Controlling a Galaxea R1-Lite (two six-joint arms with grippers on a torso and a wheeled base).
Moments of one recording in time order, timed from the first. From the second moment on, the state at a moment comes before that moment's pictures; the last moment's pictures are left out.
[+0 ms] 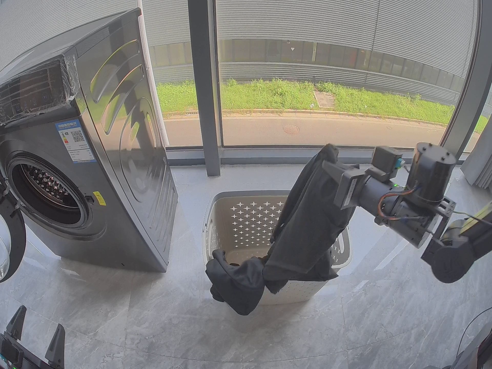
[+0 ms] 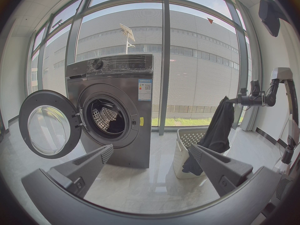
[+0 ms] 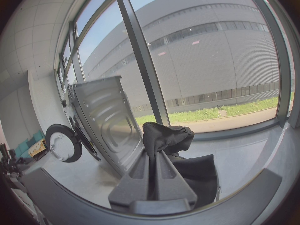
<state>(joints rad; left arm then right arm) 0.00 0.02 -0.02 0.00 0.01 -0.04 0.55 1.78 -0.72 -1.08 -0.04 0.17</state>
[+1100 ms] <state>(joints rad) 0.00 0.02 -0.02 0.00 0.01 -0.04 0.47 1.31 -0.57 -1.02 -0.03 0.14</state>
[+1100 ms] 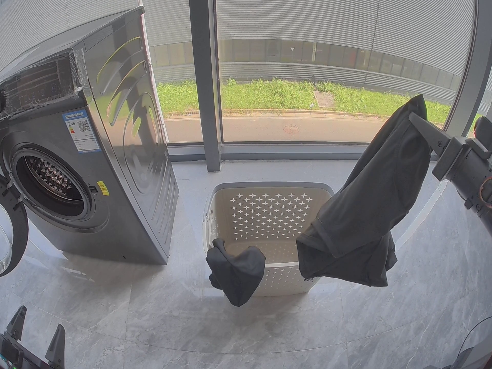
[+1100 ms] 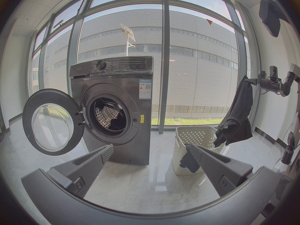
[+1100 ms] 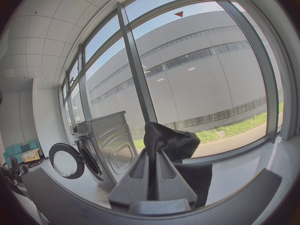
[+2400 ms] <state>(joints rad) 0.00 0.02 -0.02 0.00 0.01 -0.05 0.46 1.33 -0.56 -1.00 -0.11 0.13</state>
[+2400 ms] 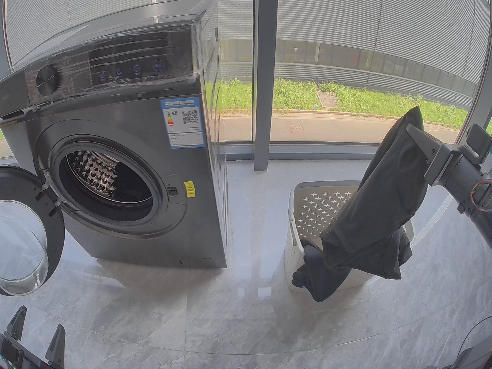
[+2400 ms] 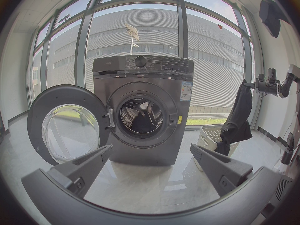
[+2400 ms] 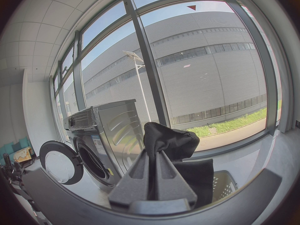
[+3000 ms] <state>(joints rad) 0.00 0.02 -0.02 0.00 0.01 -0.05 0.47 1.34 -0.55 -1.01 -0.09 0.13</state>
